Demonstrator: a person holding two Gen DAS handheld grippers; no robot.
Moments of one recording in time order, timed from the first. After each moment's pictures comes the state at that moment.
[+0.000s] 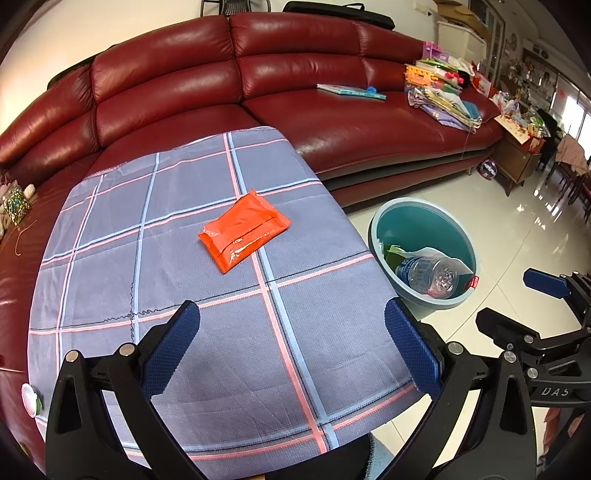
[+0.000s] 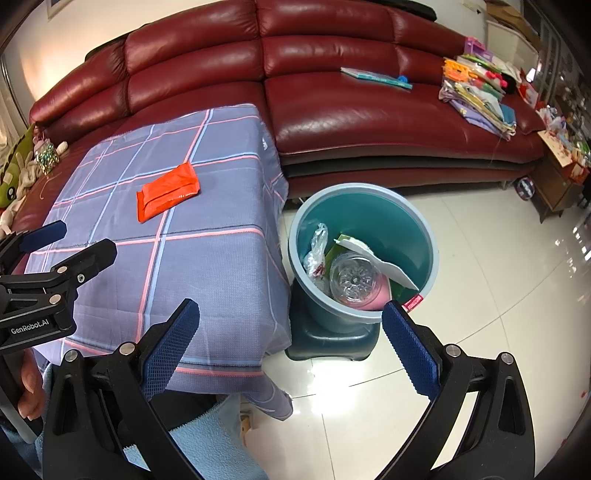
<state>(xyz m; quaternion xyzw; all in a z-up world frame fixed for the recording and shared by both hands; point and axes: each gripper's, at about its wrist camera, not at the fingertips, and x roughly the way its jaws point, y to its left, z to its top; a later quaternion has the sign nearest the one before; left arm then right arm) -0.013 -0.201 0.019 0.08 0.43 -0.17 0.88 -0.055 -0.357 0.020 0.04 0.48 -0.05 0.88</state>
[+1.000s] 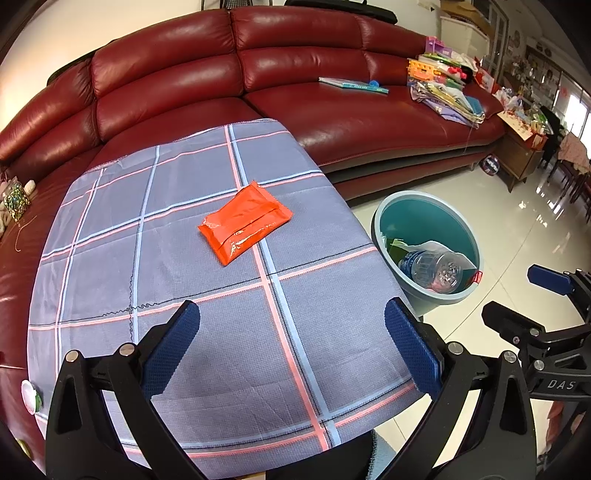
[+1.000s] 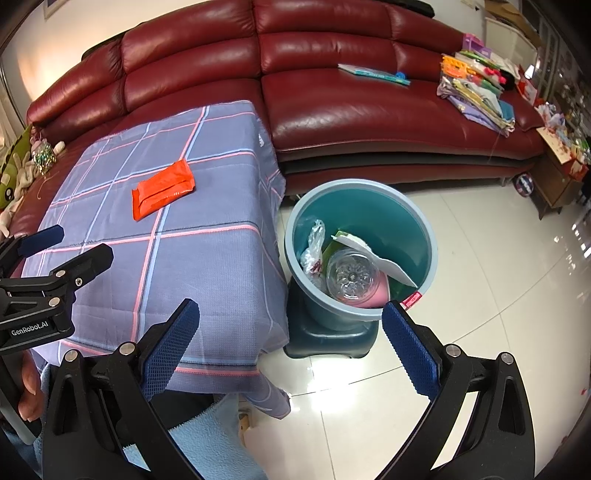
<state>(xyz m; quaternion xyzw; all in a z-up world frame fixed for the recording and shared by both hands) -0.013 -0.200 0.014 0.08 0.44 -0.16 0.88 -0.054 -0.363 0.016 0.04 0.48 -0.05 0.87</state>
